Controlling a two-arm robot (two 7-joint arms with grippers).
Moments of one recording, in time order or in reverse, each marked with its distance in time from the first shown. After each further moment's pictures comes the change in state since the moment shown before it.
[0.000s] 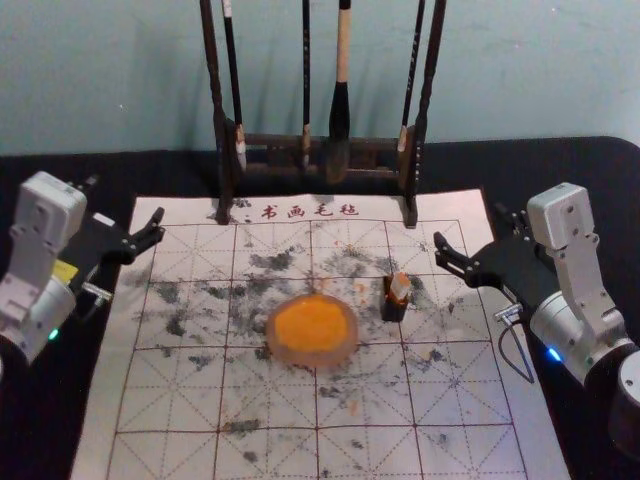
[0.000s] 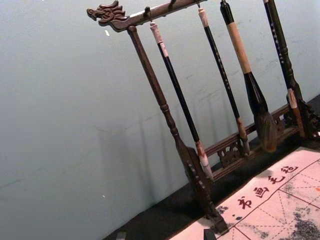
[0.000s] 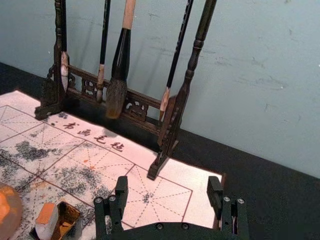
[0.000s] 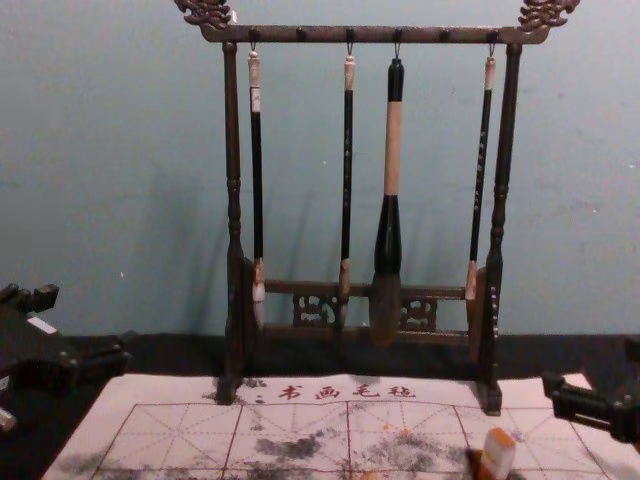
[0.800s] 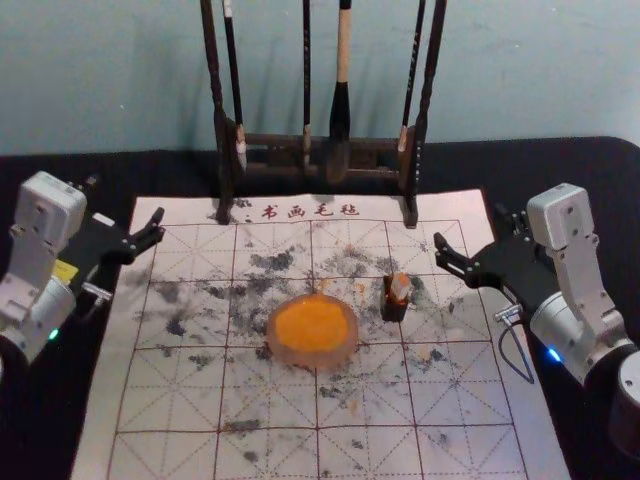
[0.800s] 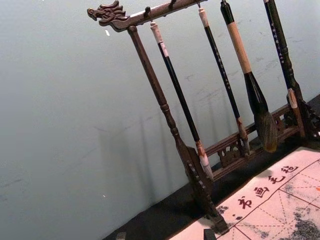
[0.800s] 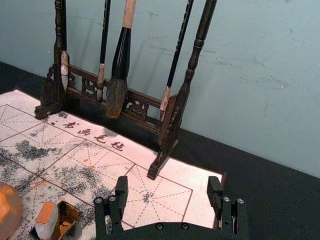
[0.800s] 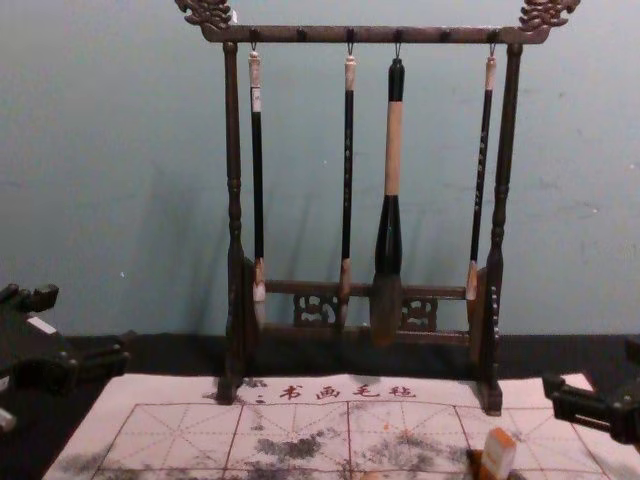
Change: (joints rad) left arm 0.000 0.000 0.000 0.000 0.000 0.000 0.000; right arm 0.000 -0.001 0.000 0.001 -0.002 0.001 -0.001
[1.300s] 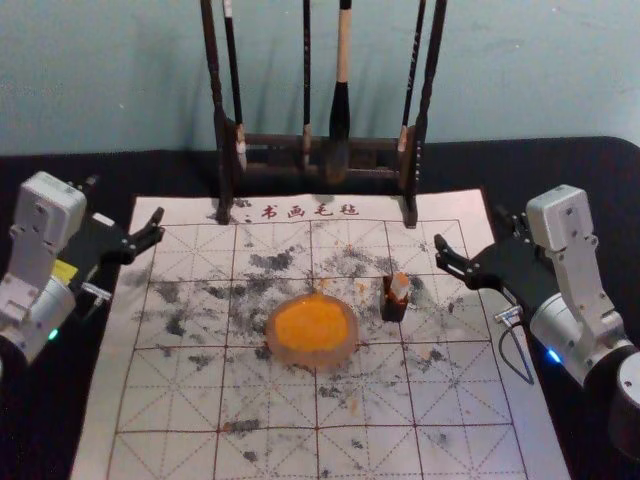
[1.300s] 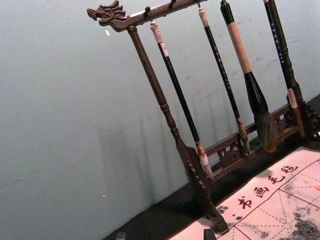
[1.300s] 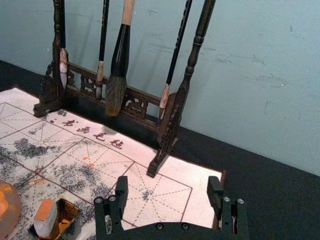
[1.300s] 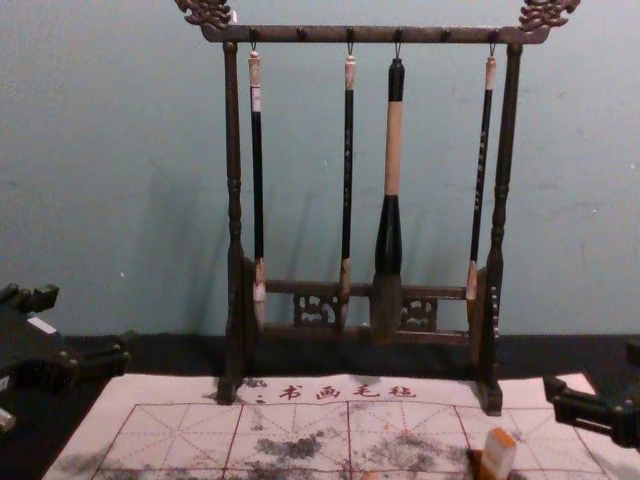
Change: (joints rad) left arm 0.000 0.000 0.000 0.000 0.000 0.000 0.000; right arm -0.001 -0.001 0.001 0.004 -0.002 0.001 -0.001
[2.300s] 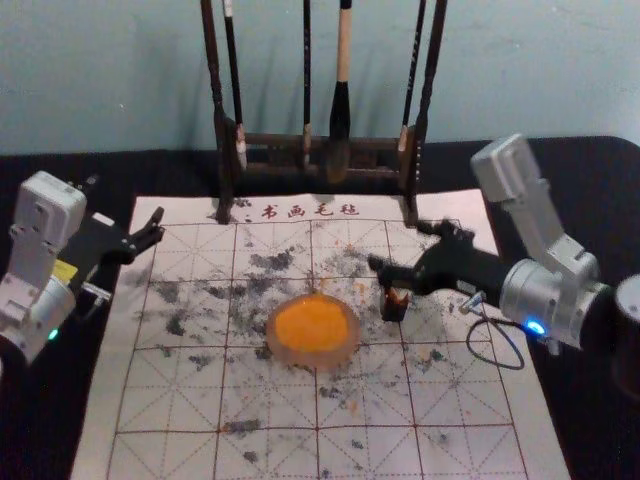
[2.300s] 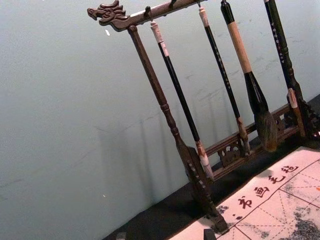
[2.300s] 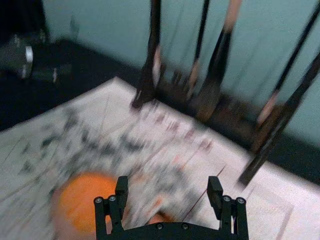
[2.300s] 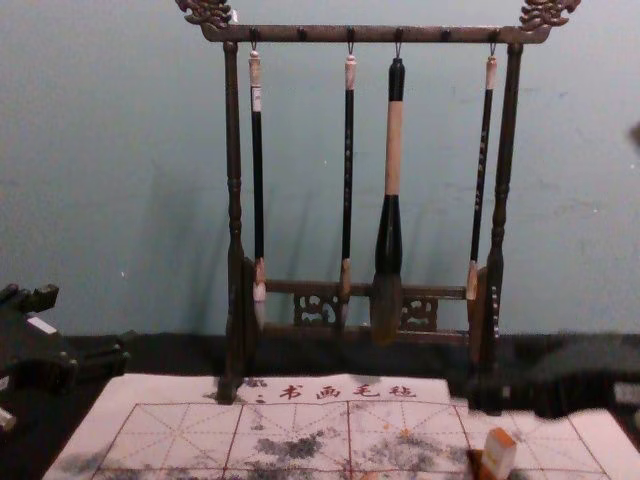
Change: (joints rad) left arm 0.000 0.000 0.000 0.000 0.000 0.000 0.000; right arm 0.138 0.100 -0.105 -0.115 0.219 0.362 0.268
